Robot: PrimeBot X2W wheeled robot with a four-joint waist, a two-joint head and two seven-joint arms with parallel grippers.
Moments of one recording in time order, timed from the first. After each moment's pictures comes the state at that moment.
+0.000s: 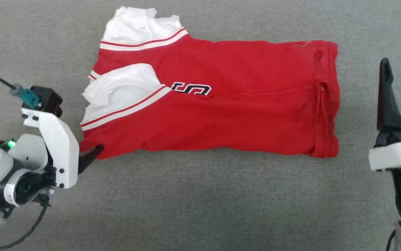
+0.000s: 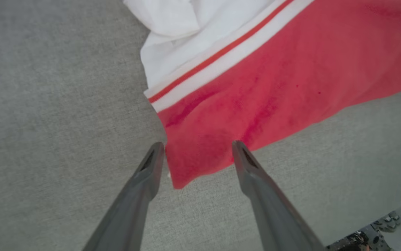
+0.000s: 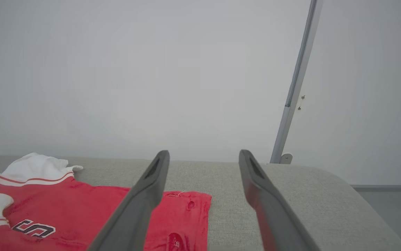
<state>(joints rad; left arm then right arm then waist) -0.79 0.97 -0.98 0.03 -1.27 0.23 0.57 -0.26 -0.05 -0.17 -0.29 0.11 0.13 0.14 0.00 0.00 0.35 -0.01</state>
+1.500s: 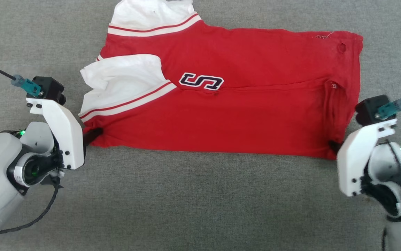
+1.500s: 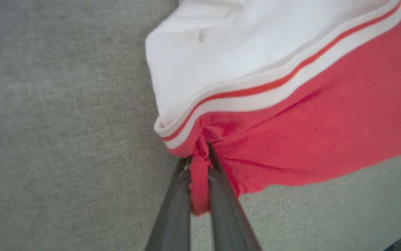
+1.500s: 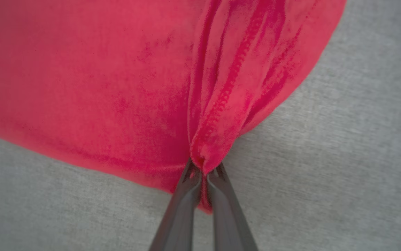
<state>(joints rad) -0.82 0.80 -0.97 0.35 -1.32 0.05 0.50 -0.29 -0.17 -0.01 -0.10 0.26 0.13 1.00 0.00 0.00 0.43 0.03</state>
